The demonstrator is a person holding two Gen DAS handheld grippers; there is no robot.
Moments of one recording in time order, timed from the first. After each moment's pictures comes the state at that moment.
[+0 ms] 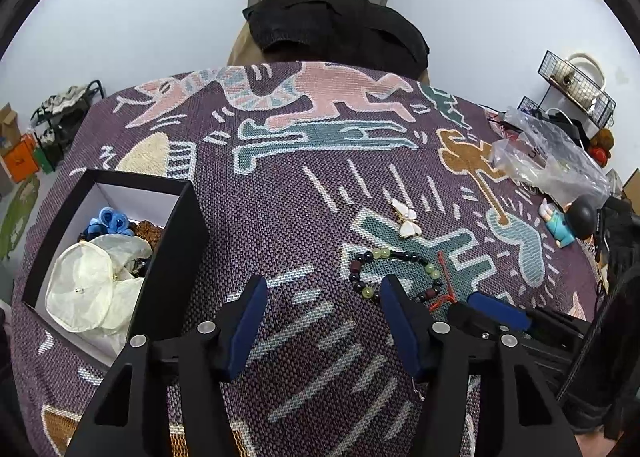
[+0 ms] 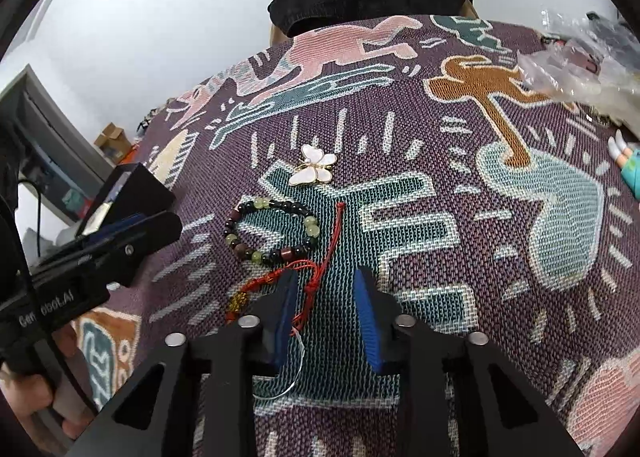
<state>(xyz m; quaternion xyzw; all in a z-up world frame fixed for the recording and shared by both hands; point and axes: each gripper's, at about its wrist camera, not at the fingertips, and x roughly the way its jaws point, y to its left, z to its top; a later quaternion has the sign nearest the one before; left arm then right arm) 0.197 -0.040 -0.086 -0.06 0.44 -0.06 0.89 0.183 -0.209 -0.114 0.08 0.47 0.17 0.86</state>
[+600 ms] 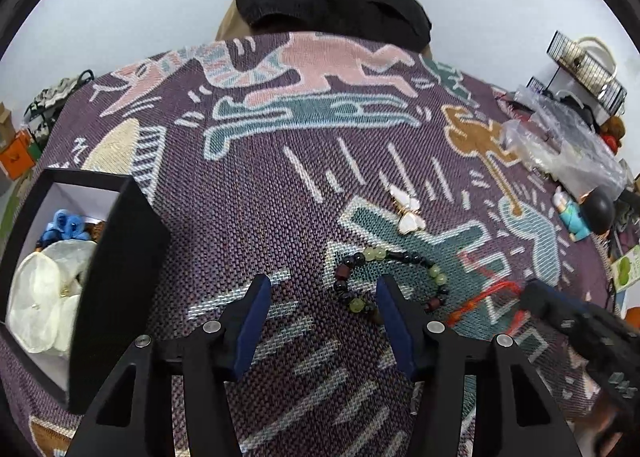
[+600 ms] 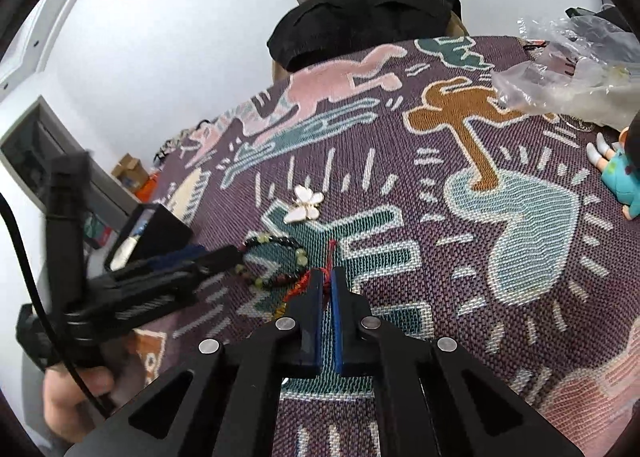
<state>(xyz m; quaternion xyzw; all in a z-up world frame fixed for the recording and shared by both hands) 0.225 -0.061 -0.110 -0.05 0.48 -0.06 0.87 0.178 -0.248 -0.091 0.14 0.43 0.19 0.87</state>
